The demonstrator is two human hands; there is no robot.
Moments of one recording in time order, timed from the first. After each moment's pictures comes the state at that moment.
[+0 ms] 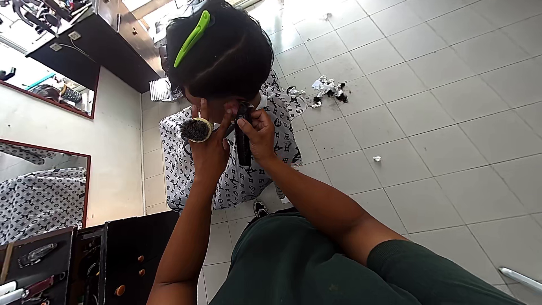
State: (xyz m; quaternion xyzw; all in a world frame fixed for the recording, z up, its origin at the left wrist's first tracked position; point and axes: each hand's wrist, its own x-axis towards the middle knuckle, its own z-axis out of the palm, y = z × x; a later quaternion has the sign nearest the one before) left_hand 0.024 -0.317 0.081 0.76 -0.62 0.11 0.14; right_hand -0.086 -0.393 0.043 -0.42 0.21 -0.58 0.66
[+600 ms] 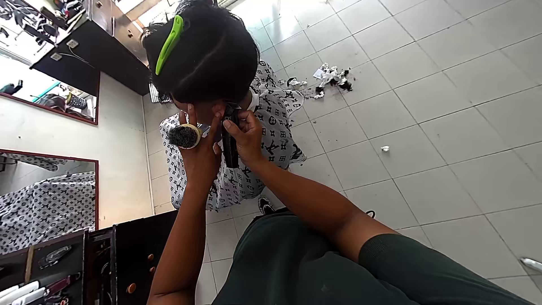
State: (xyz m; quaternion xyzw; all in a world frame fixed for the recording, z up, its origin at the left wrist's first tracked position) left_hand 0.022 -0.314 0.085 0.76 -0.62 0.13 0.11; right_hand -0.074 -0.389 0.043 -0.35 0.21 -0.59 0.70
